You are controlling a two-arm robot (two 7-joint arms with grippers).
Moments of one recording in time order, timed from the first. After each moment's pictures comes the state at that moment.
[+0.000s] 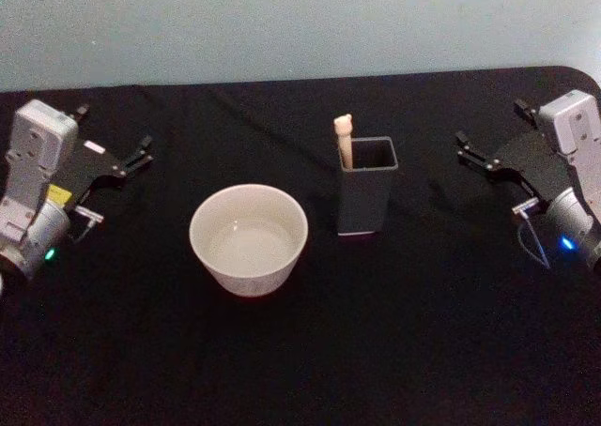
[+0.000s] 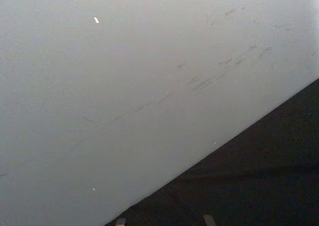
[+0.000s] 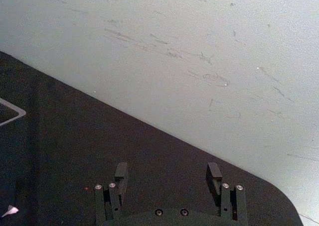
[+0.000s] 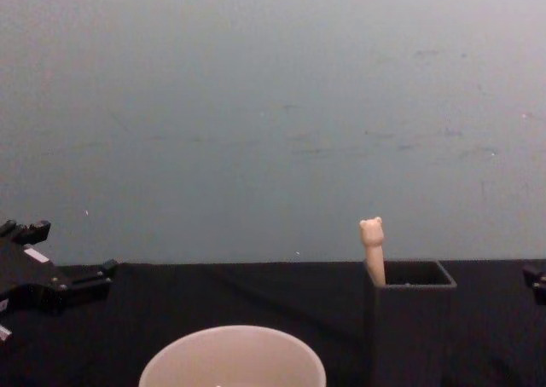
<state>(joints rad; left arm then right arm) -0.20 0.60 0.45 -1.41 -0.25 -0.12 0.03 0.20 0.60 -0.45 -1.41 0.25 -0.12 -0.03</state>
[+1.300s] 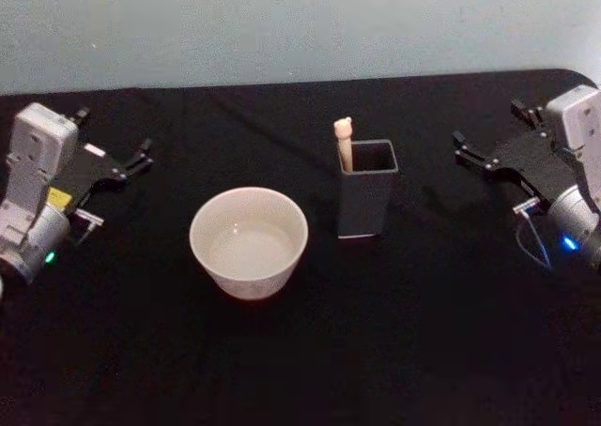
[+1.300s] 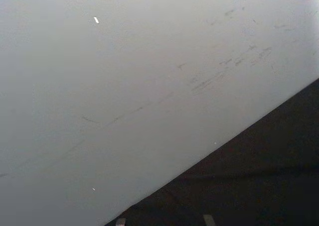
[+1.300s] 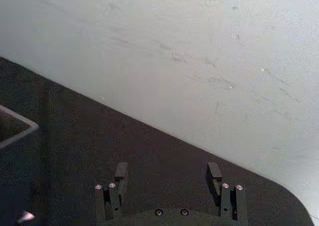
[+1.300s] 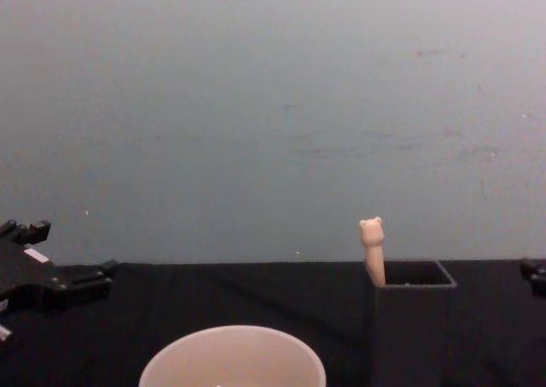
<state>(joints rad) -0.20 0.60 0.45 -1.41 -0.25 -0.12 0.03 0.18 0.60 -0.42 -1.45 0.29 -0.10 0.02</state>
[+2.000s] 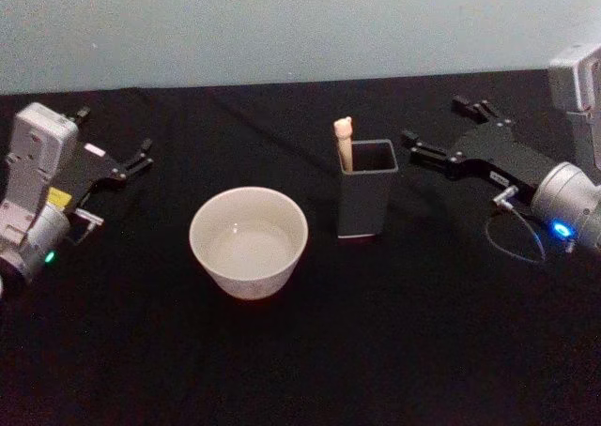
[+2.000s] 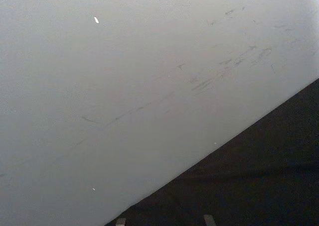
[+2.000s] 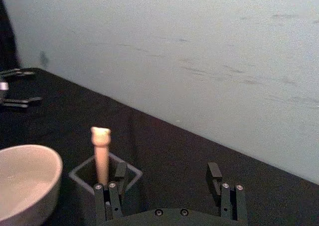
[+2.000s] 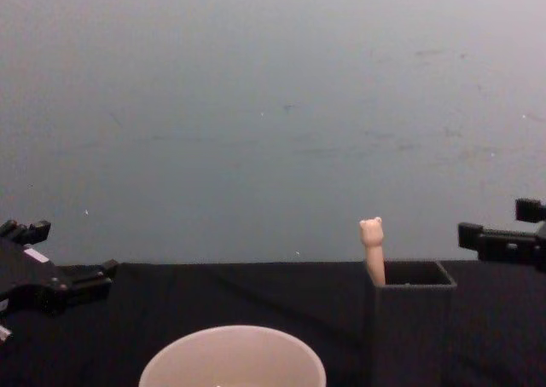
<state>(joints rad) -0.20 0.60 0.45 -1.41 -0.25 -0.12 0.03 0.16 0.61 -0.36 -1.63 0.50 0.09 0.29</state>
